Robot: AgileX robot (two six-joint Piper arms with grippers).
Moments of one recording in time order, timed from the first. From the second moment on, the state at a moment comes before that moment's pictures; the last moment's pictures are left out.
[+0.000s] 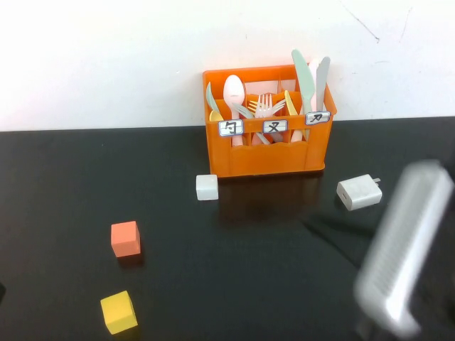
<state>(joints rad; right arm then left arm) 1.01 1.04 -0.69 1.78 -0.17 -2.19 -0.07 0.09 -0.24 -0.75 0.30 0.44</state>
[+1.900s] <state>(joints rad) 1.01 0.45 -0.39 0.09 0.60 -0.58 0.03 -0.02 -0.22 -0.66 0.35 0.53</state>
